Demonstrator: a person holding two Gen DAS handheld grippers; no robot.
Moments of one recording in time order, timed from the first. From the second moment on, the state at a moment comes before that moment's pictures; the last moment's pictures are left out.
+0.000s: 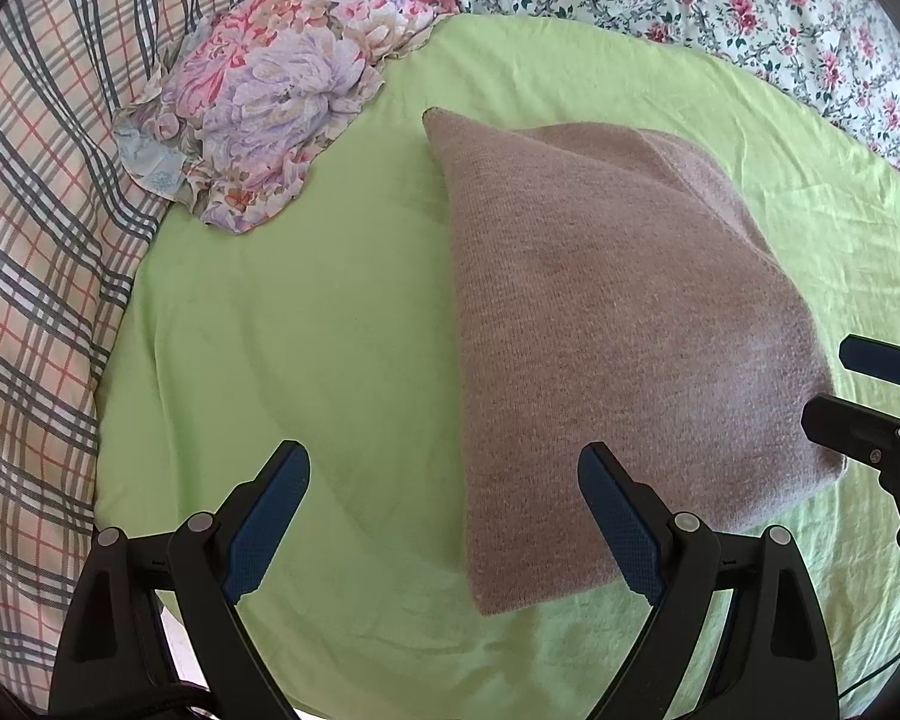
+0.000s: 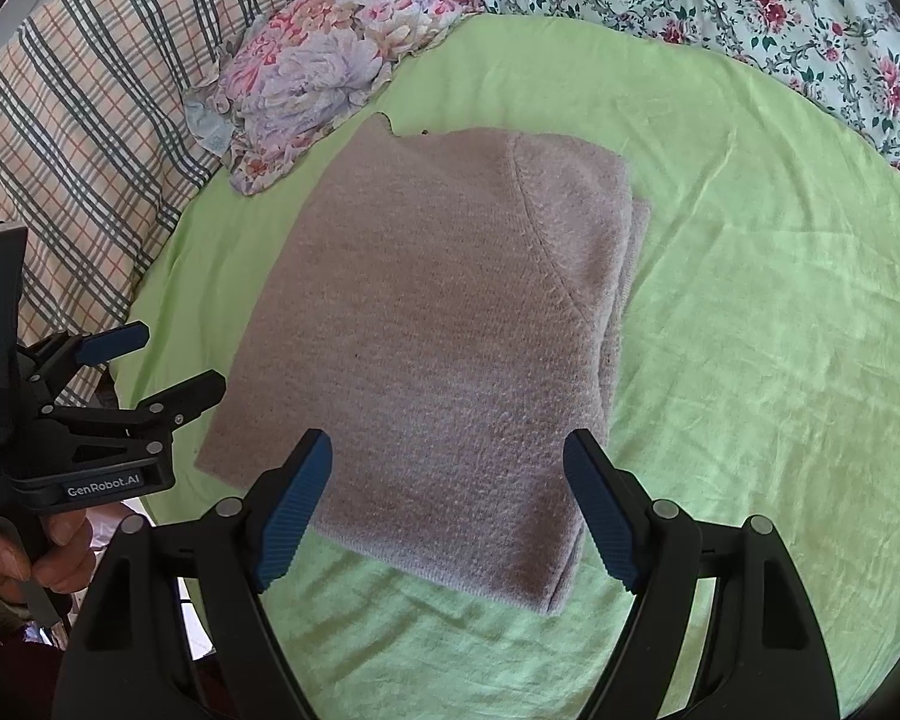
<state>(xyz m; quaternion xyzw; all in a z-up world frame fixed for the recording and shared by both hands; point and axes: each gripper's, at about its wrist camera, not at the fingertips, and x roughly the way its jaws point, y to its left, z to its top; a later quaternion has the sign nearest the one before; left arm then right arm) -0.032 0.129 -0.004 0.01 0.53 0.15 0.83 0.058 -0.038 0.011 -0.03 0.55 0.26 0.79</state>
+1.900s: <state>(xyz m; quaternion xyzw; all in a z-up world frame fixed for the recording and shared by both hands) -0.019 0.131 0.000 0.01 0.53 0.15 0.84 0.078 -0.050 0.013 -0.02 0.55 0.26 0.80</state>
